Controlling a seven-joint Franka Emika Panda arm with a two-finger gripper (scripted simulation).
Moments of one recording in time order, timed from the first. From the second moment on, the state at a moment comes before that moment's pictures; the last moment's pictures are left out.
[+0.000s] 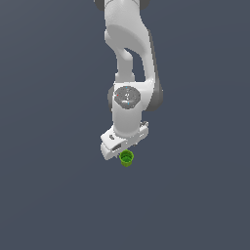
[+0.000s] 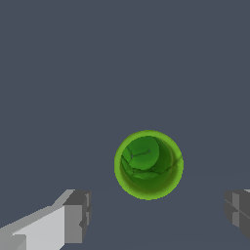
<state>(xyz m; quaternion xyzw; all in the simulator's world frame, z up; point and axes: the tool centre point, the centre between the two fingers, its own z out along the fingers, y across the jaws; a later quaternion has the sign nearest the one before) 0.046 0.004 0.114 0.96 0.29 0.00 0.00</state>
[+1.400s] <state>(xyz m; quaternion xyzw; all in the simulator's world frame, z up) 0.054 0.007 0.056 0.92 0.39 0.00 0.00</state>
